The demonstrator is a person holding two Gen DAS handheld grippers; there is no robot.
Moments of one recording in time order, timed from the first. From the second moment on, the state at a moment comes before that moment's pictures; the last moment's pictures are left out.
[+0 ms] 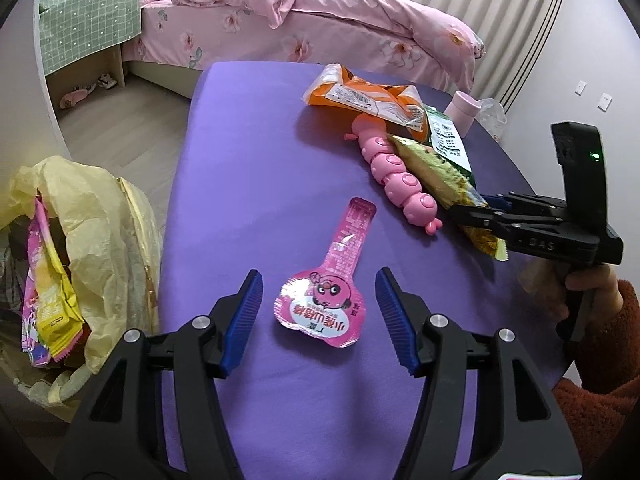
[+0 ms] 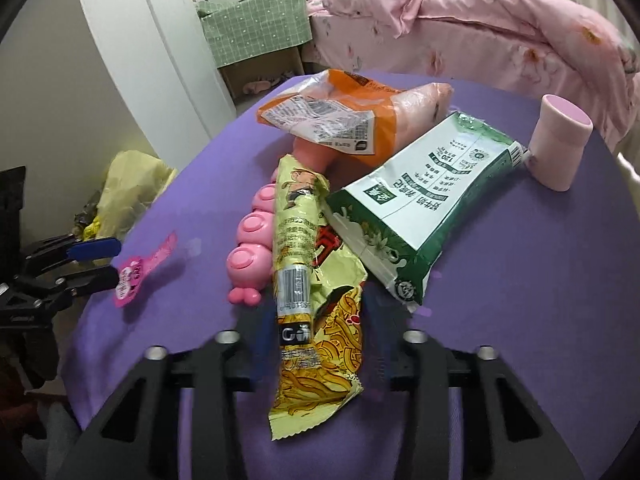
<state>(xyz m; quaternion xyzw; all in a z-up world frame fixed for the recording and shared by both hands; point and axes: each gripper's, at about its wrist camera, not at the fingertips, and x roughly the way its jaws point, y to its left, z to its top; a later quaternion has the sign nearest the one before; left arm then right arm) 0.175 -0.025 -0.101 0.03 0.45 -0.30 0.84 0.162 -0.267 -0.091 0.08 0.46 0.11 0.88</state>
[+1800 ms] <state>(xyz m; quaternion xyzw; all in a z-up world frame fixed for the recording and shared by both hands) 0.162 0.124 0.022 -0.04 0.31 -0.12 0.94 0.118 -0.185 0.079 0.01 0.26 0.18 0.95</state>
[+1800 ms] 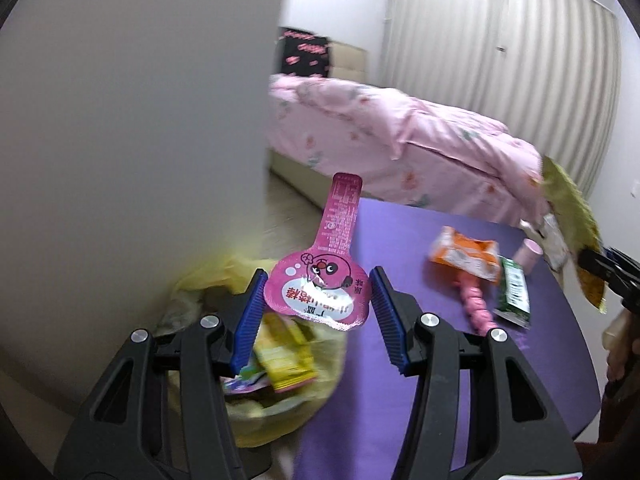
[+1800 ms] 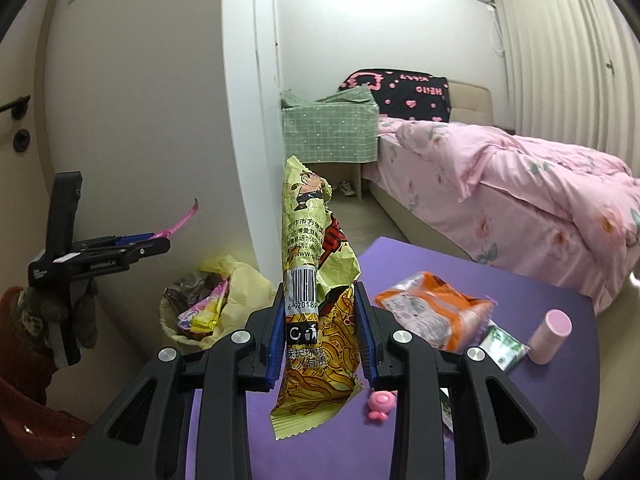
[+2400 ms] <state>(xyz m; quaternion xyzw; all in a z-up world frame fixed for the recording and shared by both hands) 0.208 0.185 -0.062 -0.11 0.38 -0.07 0.91 0.151 -0.163 0.047 0.00 0.32 0.19 0.93</state>
